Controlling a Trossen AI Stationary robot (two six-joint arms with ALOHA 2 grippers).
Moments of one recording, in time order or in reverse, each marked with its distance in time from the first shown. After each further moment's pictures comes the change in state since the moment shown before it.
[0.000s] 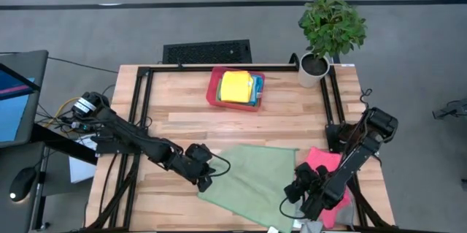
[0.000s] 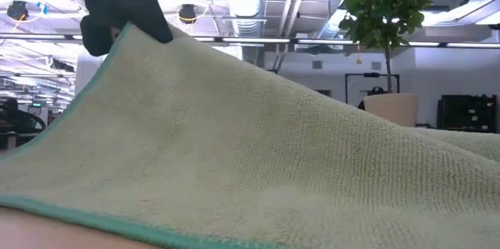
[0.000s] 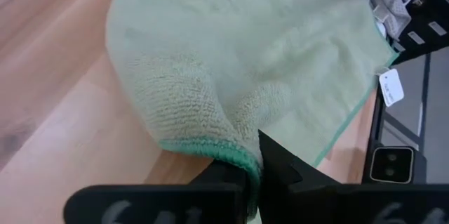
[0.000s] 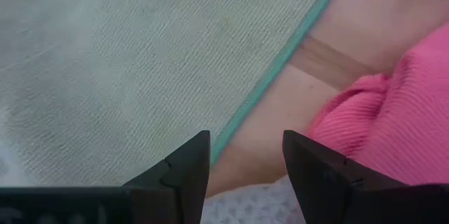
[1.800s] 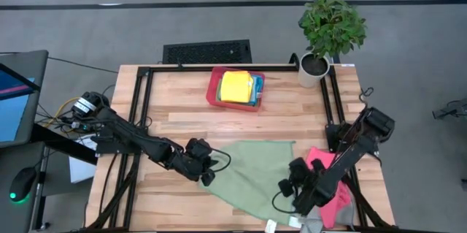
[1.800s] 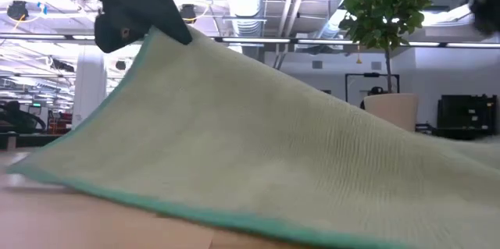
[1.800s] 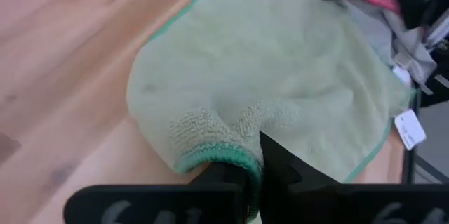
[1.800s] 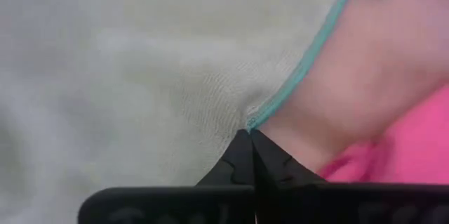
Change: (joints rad) left arm 0.015 -0.002 0.000 0.010 -0.168 0.008; right arm -0.071 0.016 0.068 -0.115 0.082 -0.088
